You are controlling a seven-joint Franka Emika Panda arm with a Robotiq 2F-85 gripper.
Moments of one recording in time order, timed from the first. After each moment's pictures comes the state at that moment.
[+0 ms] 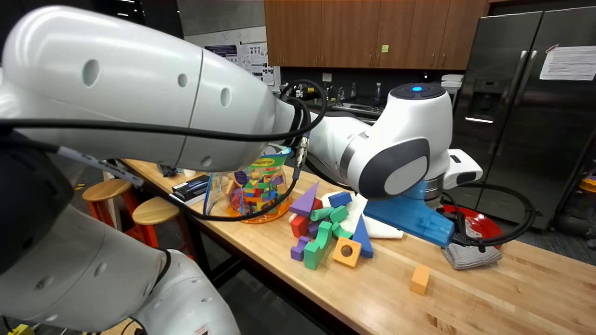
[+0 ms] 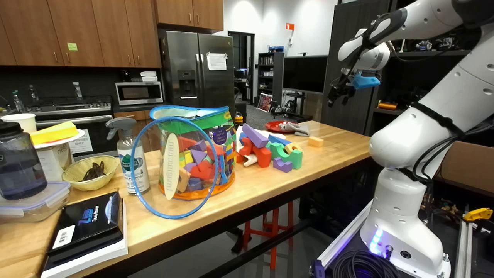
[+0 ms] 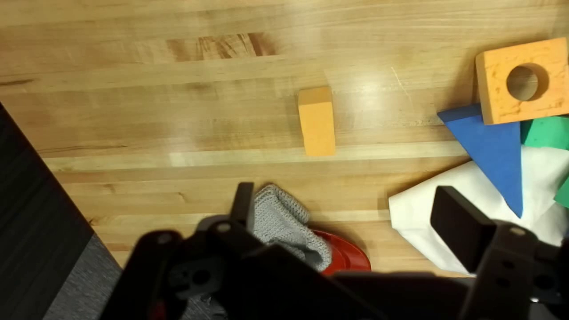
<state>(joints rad) -0.29 -0.51 -0.45 -2.47 -0.15 2.36 -0.37</state>
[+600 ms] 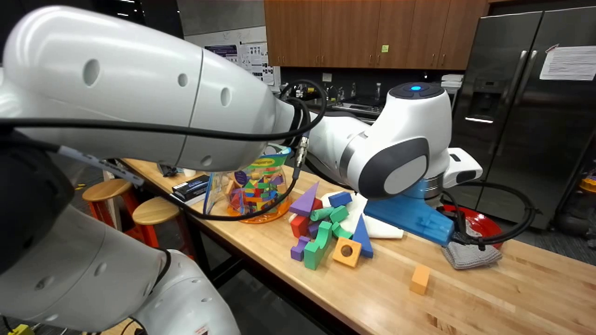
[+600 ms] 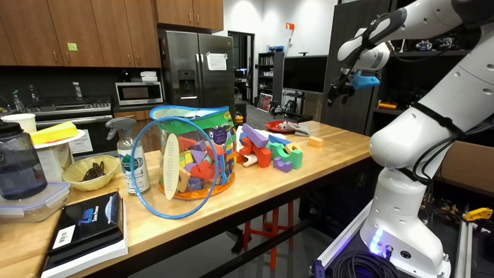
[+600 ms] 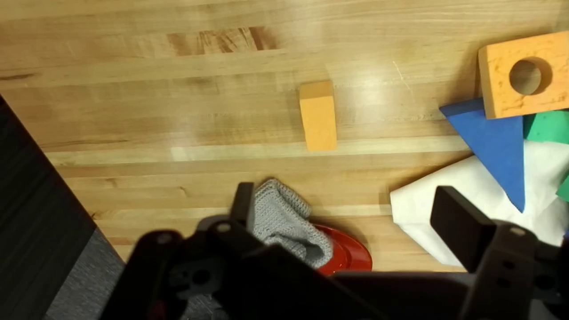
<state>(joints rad) -0.29 -0.51 -0.45 -2.47 -0.15 2.37 -0.37</state>
